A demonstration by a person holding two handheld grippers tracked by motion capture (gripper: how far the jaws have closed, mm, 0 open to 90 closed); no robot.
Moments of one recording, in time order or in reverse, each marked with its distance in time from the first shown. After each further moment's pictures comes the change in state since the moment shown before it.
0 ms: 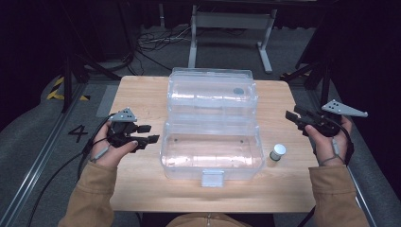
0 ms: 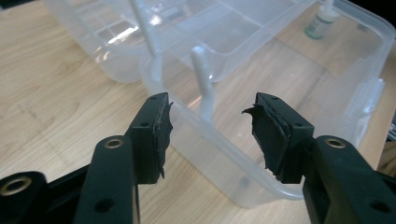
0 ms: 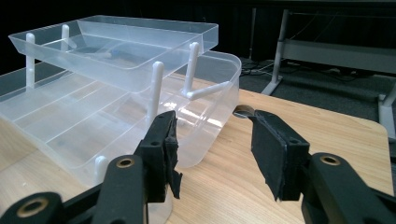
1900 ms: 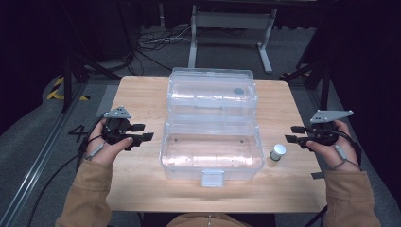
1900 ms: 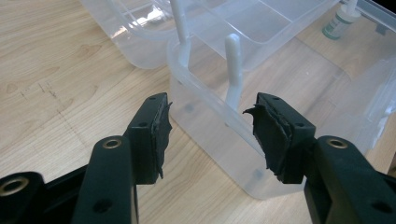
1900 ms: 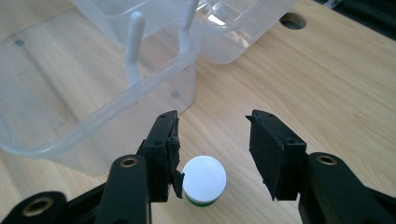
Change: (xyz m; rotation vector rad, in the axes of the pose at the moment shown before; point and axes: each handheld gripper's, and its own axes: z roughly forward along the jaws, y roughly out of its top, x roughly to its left) left arm 0.013 -0.005 -0.006 0.012 0.022 -0.048; right arm 0.003 -0.012 -0.006 0.414 0.159 -0.199
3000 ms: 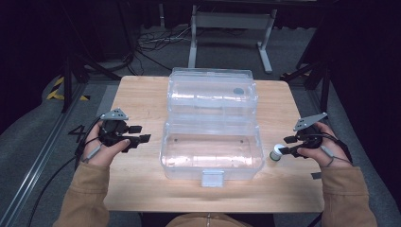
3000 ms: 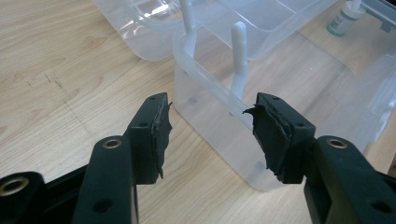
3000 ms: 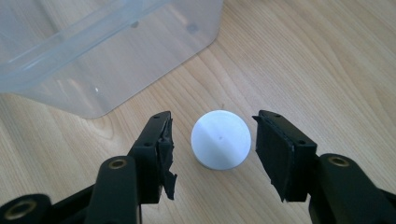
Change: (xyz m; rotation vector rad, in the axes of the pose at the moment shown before) left arm 0.002 -0.006 -0.005 0.007 0.008 -0.007; right arm -0.002 -0.012 0.039 0.245 0.092 -0.077
